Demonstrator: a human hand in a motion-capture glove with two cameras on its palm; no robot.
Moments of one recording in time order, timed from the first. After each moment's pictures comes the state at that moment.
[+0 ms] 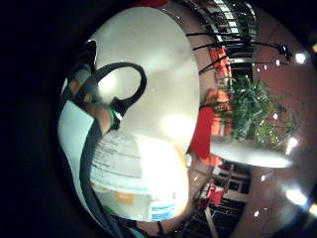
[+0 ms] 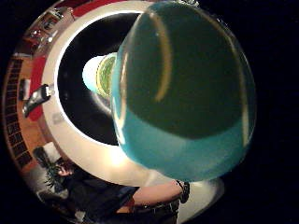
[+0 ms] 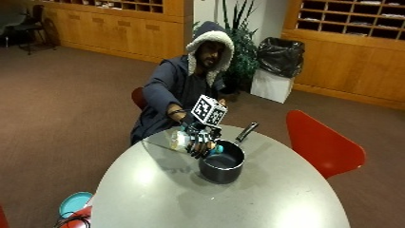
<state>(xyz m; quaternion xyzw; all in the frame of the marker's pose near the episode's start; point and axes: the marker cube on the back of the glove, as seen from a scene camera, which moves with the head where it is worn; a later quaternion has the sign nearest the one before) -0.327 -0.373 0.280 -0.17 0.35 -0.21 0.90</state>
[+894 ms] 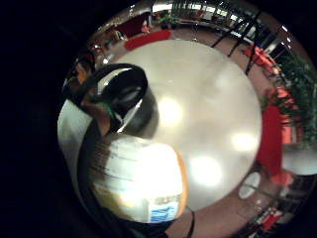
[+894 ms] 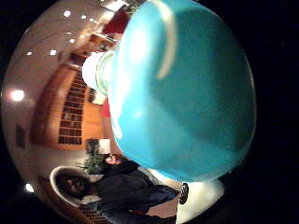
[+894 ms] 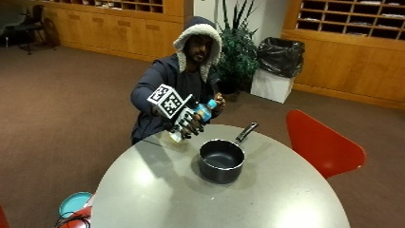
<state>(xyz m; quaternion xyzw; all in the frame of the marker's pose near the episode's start) -0.289 -0.336 0.215 -0.14 -0.18 -0.16 0.96</state>
